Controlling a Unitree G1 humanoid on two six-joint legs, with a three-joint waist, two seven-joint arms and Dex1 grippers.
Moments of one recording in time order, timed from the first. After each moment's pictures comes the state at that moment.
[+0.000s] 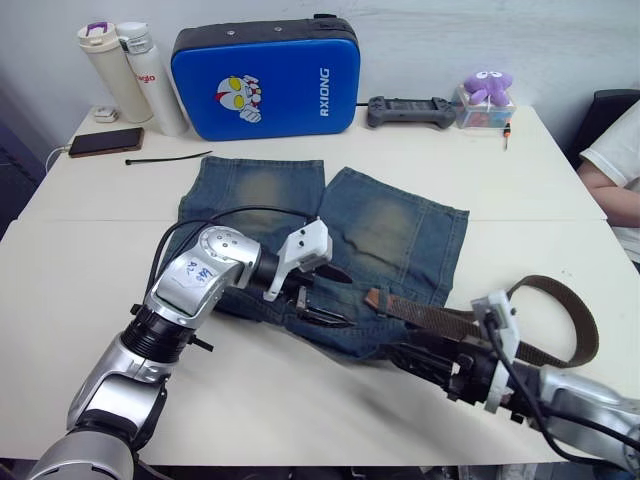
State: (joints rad) left arm -0.73 0.55 -0.35 -0.11 -0.37 0.73 -1.13; right arm 0.22 -0.89 -0.26 -0.76 1.59 0.85 0.13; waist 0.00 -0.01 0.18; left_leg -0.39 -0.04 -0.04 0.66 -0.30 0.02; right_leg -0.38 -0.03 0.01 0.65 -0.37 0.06
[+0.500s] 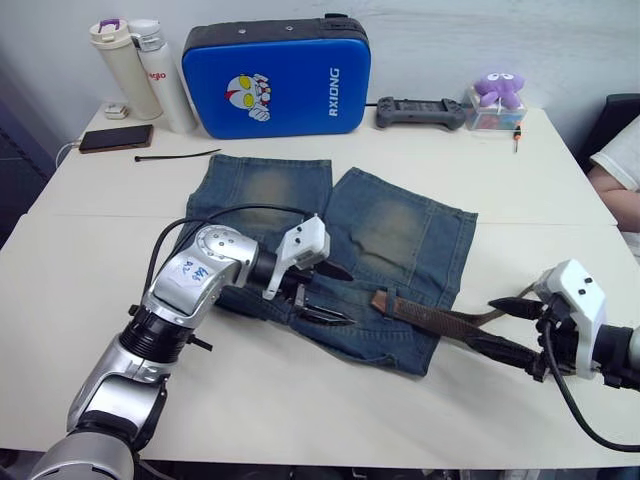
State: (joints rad) left arm -0.73 0.54 -0.33 -0.11 -0.39 0.72 -1.14; right arm 0.32 -1.15 -0.48 -0.53 0.89 0.80 0.67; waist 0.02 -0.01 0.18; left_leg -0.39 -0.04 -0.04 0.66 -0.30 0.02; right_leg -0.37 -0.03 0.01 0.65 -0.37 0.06
